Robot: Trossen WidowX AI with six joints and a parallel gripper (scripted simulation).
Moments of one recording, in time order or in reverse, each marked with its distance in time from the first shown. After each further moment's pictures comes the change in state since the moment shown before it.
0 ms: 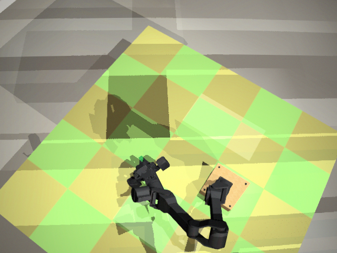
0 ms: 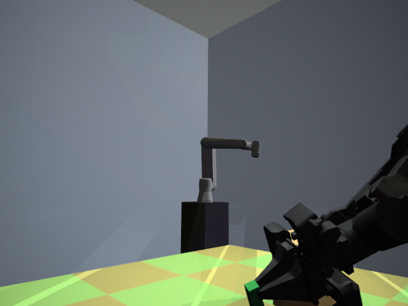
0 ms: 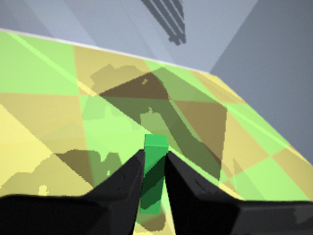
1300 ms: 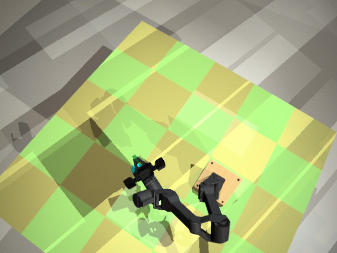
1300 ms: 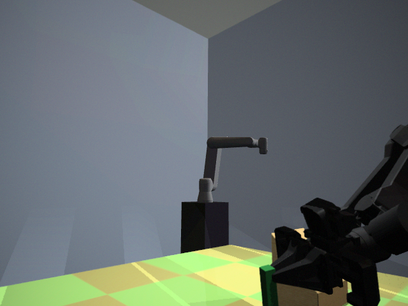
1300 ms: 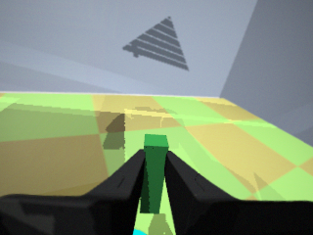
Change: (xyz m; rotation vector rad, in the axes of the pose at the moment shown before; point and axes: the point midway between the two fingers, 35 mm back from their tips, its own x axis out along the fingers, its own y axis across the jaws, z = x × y) arm -0.025 -0.001 0.006 0.176 -0.235 0.082
